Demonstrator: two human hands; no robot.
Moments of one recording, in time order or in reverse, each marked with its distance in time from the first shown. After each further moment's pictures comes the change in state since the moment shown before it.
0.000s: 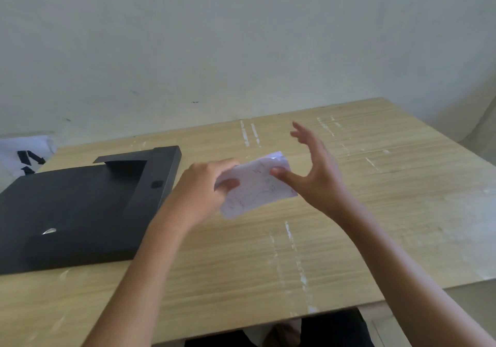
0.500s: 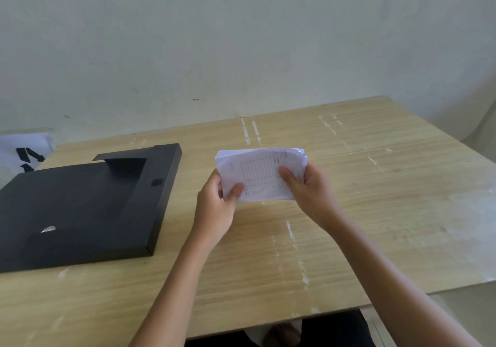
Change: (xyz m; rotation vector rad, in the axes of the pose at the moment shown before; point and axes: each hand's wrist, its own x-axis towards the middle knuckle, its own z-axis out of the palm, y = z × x) left_hand -0.008 -0.020 0.074 -0.620 0.271 -0.309; right_hand -0.009 0.018 0.030 0.245 0.009 0.273
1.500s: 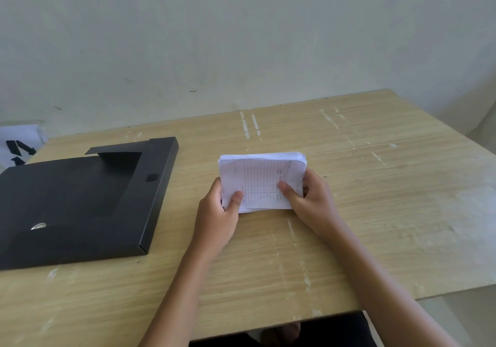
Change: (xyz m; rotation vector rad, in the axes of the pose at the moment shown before) left_hand -0.008 -0.034 0.008 0.176 -0.015 0.017; right_hand -0.011 0.030 0.004 -0.115 0.023 -0.036
